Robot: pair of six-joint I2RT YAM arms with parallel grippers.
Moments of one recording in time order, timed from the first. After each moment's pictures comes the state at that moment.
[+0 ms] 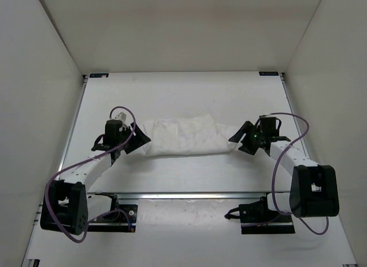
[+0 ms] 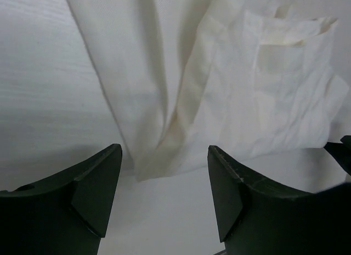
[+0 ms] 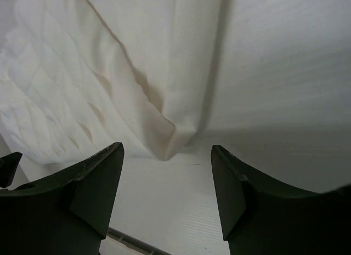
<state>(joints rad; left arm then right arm) -0.15 1.17 0.55 -0.09 0.25 -0.66 0.03 1.29 0.63 -0.21 -0.36 0.68</state>
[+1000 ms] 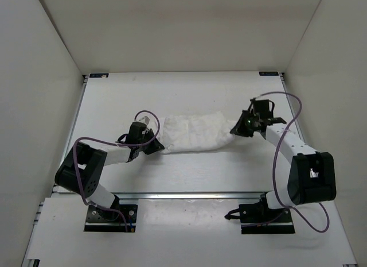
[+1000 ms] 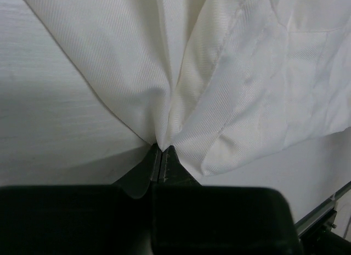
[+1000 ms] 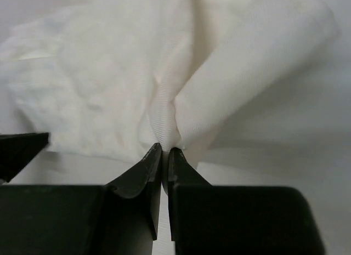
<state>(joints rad) -0.39 1.53 0.54 0.22 0.20 -0.71 0.09 1.41 0.83 -0.34 -0.30 0.53</state>
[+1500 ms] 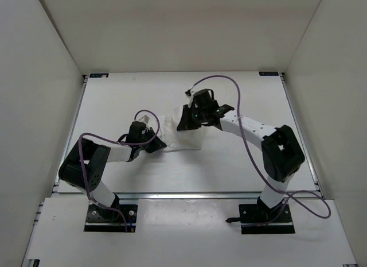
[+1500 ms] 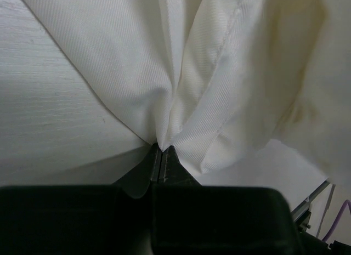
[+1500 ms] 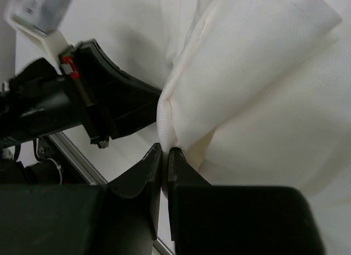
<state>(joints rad) -0.38 1.60 0.54 0.35 0.25 -0.79 0.62 1.74 1.31 -0.28 -0.36 0.51</state>
